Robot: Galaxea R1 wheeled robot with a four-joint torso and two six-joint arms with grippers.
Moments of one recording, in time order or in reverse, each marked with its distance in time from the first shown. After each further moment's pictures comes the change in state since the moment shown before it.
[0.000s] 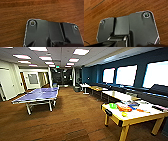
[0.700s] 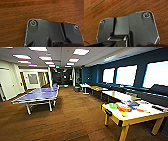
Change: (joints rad) left arm 0.000 -0.006 0.000 0.000 0.000 0.000; right arm 0.000 0.000 0.000 0.000 0.000 0.000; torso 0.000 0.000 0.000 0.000
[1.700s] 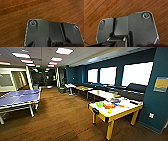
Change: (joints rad) left arm 0.000 0.000 0.001 0.000 0.001 0.000; right arm 0.003 -0.002 -0.002 0.000 0.001 0.000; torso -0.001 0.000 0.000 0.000
